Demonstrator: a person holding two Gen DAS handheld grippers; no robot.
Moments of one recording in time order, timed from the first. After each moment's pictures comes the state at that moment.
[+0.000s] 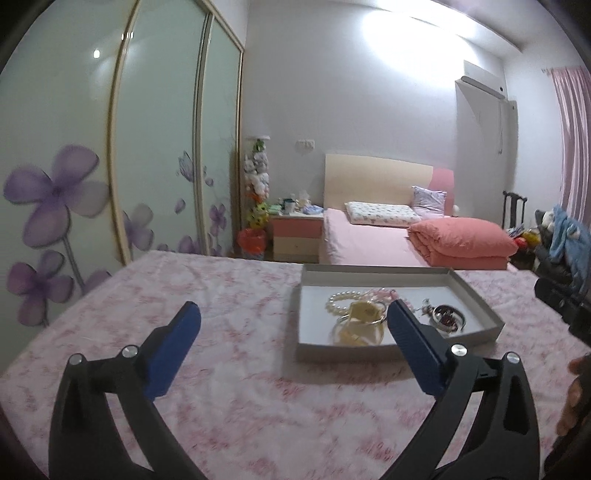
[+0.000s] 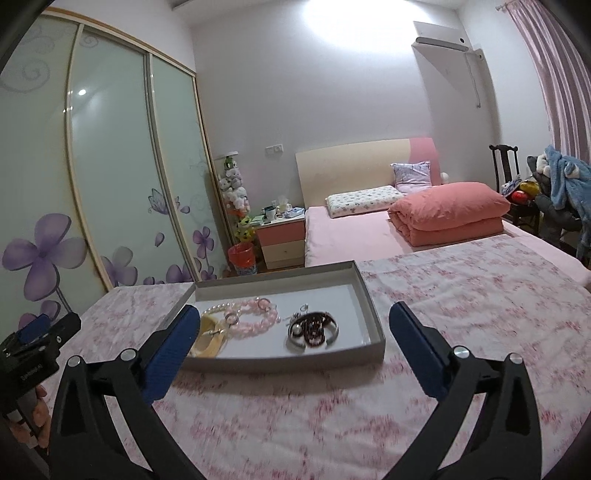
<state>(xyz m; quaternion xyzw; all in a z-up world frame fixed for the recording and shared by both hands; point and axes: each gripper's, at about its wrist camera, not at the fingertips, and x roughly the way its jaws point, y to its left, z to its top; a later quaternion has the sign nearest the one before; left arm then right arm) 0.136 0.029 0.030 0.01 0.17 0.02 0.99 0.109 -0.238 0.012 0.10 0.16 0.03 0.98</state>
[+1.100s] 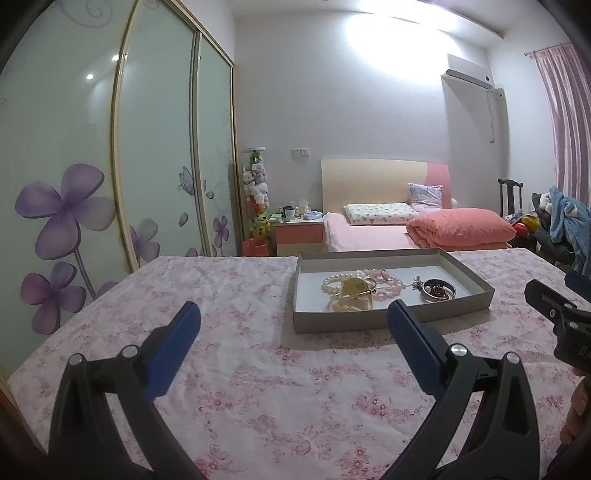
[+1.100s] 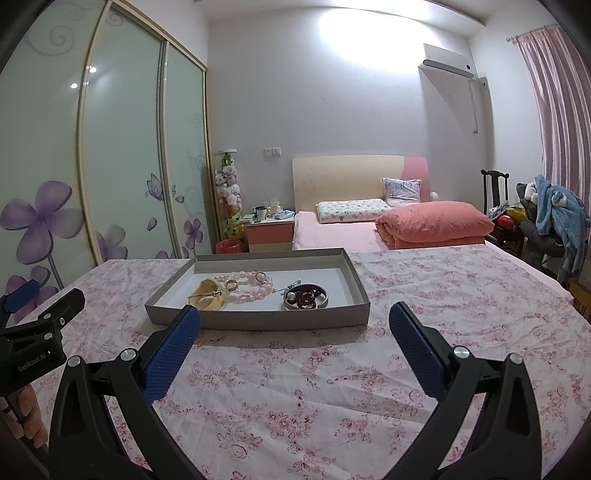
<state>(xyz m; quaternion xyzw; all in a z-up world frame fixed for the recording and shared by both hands) 0.089 0.013 0.008 0.04 0.16 0.01 0.99 0.056 -0.217 -0.010 0.05 0.15 0.01 0.99</state>
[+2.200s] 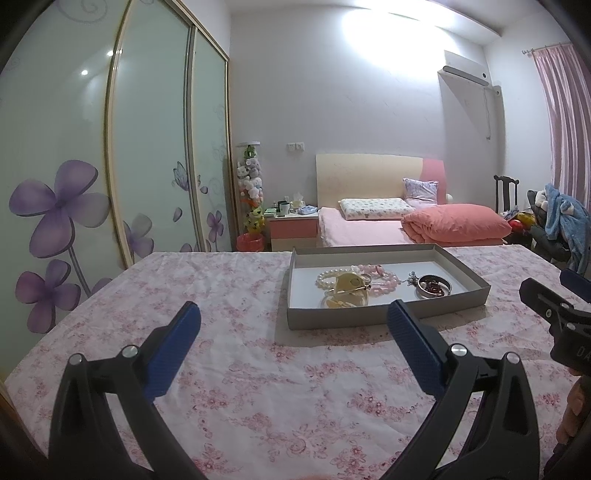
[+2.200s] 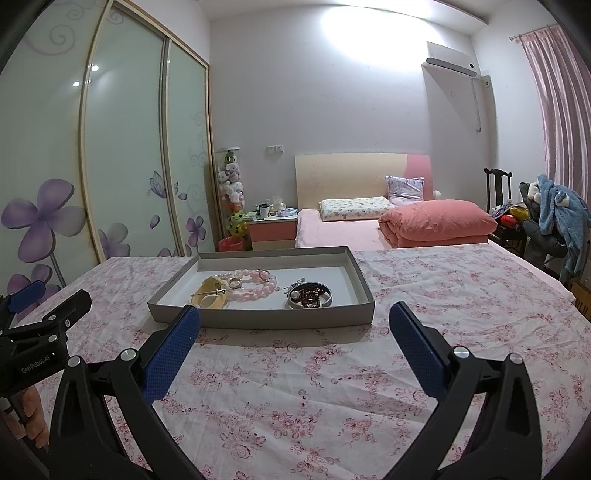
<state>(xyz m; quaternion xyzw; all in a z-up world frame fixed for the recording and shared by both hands) 0.092 0.008 0.007 0.03 0.17 0.00 0.99 0.056 -0.211 -0.010 0.05 0.16 0.01 0.99</state>
